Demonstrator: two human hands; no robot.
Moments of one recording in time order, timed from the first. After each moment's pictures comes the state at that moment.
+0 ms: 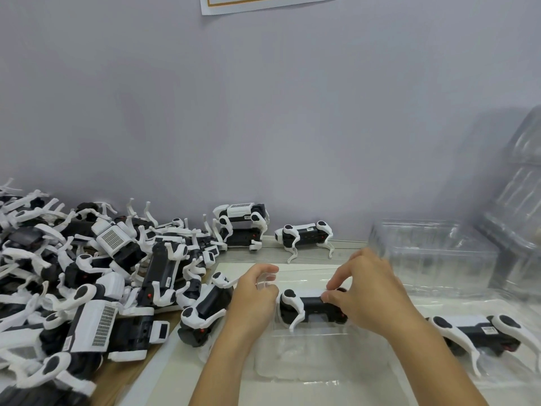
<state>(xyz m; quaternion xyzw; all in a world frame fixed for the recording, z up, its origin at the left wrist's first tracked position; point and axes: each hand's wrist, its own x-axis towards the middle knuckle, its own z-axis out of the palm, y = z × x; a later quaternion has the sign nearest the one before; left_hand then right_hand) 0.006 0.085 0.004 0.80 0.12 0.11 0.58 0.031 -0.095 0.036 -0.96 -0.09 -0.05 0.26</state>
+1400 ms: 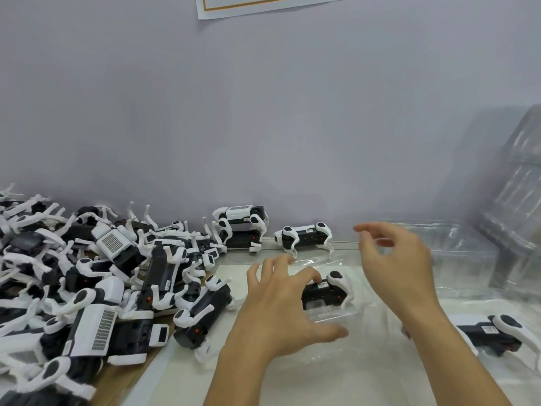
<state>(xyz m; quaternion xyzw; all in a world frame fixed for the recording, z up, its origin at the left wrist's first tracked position) -0.005 0.060 0.019 0.97 -0.08 0.14 0.17 0.047 -0.112 0.049 -0.80 -0.06 -0.26 0.54</state>
